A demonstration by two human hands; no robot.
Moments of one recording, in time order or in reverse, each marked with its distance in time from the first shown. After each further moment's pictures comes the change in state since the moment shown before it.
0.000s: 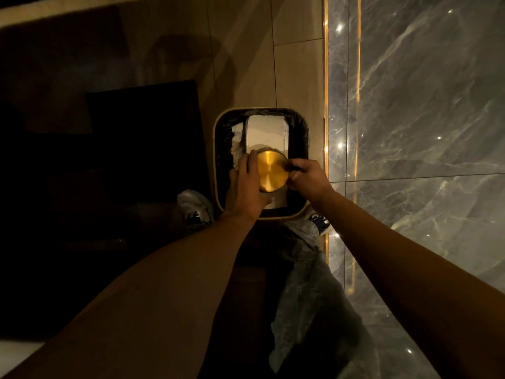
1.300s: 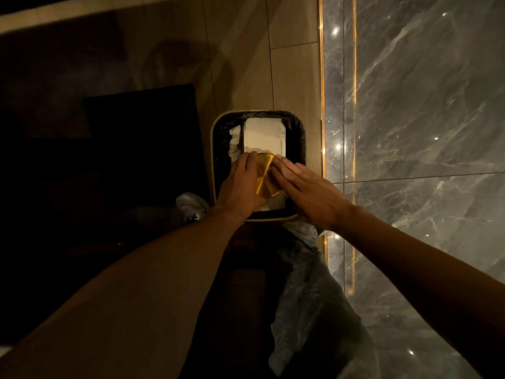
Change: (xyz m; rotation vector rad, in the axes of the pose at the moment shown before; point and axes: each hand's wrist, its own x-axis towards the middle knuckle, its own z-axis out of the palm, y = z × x) left_hand 0.008 -0.005 -0.016 0.091 -0.004 0.165; right_hand -0.020 0.025 -0.026 -1.202 -0.115 -0.906
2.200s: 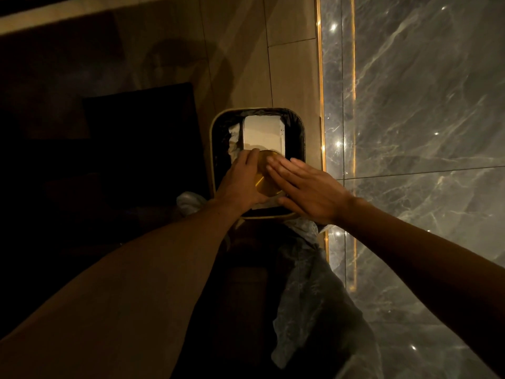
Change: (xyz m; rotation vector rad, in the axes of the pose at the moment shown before) left_hand 0.001 0.003 -0.016 -0.047 -0.080 0.040; right_hand 0.005 0.005 -0.009 -0.164 0.008 -0.123
